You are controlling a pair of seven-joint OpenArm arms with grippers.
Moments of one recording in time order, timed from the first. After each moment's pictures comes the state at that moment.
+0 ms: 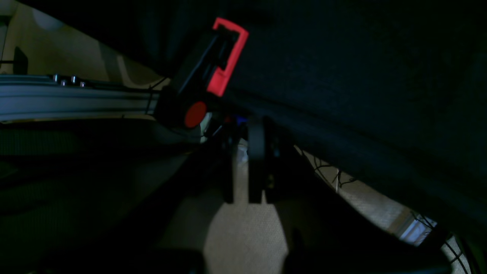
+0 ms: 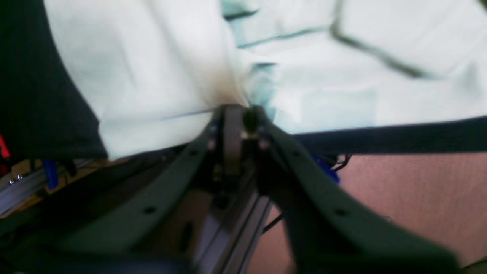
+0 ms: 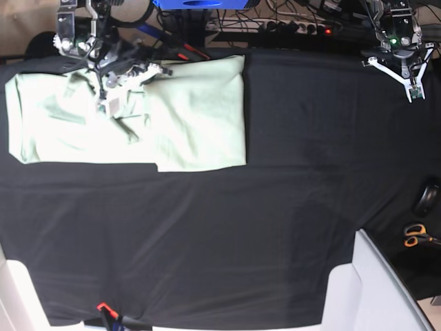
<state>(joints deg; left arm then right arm) 31.2 -13.6 -24.9 91.4 1.8 10.1 37.2 -28.3 -3.5 1.9 104.5 21.6 -4.5 -57.0</state>
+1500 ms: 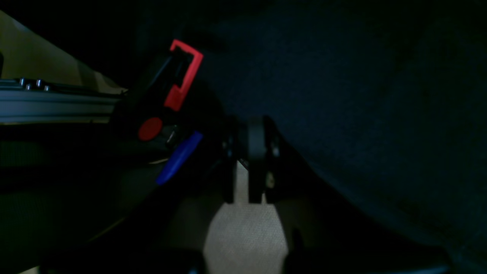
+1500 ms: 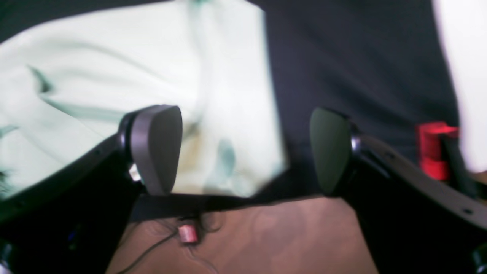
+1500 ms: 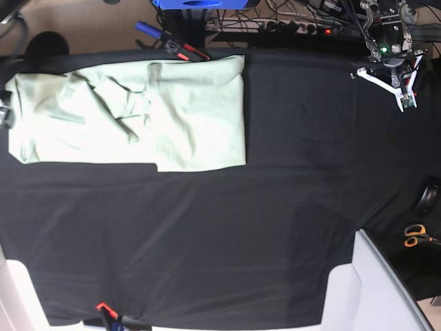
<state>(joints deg) 27.7 -9.7 -24.4 92.2 2.0 10.1 37.0 -9.7 10.6 52.8 91.3 22.1 40.6 -63.3</state>
